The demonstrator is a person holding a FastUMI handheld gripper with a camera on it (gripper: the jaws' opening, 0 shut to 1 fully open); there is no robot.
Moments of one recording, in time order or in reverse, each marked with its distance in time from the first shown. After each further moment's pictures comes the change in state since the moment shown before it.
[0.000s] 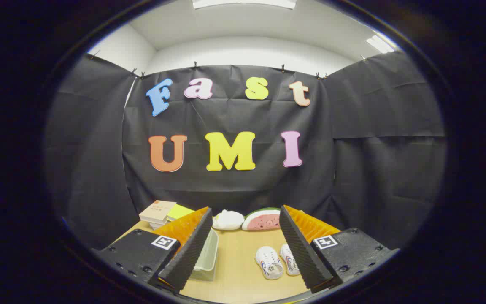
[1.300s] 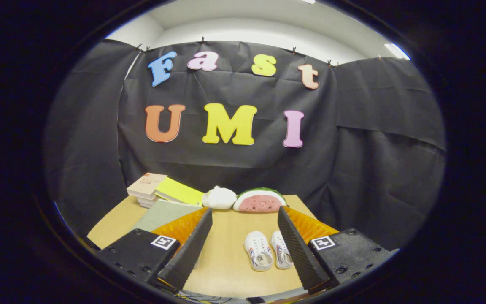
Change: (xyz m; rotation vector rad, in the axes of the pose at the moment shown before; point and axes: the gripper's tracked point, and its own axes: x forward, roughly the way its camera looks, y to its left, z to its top) arm 0.056 -0.020 -0.066 -0.077 0.214 -0.019
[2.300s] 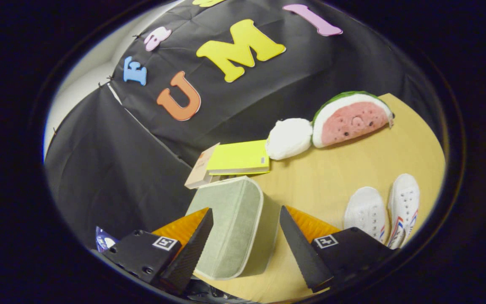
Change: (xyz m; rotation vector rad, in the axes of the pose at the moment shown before) arm 0.214 0.080 -0.070 0.456 0.460 0.728
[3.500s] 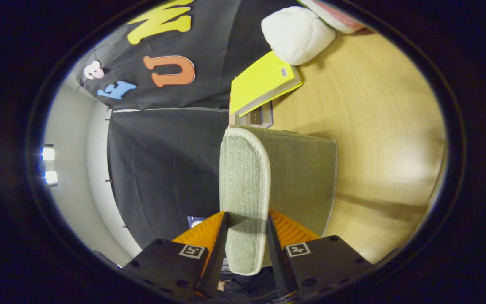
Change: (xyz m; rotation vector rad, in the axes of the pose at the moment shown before) arm 0.060 -0.010 -0.045 0.387 0.606 0.481
